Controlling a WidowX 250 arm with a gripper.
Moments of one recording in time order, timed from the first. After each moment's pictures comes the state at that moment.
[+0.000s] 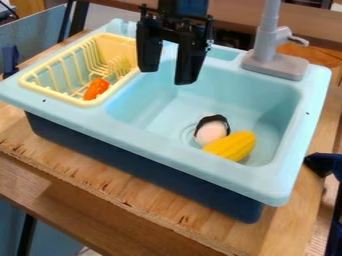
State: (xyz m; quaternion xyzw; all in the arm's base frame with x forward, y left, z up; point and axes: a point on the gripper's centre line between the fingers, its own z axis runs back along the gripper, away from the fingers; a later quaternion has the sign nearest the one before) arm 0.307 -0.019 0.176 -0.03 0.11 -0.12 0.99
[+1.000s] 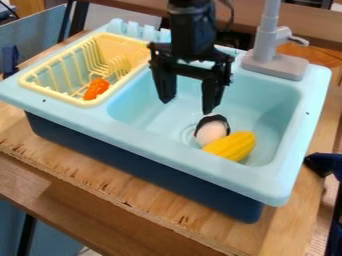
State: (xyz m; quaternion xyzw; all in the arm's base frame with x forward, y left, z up) arm 0.326 -0.039 0.137 -0.04 -0.04 -0.02 1.00
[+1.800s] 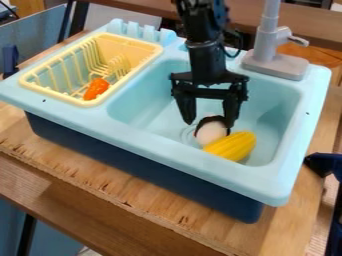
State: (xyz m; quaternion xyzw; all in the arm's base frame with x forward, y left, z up) arm 0.367 -0.048 0.091 -0.10 -0.04 0.05 0.99
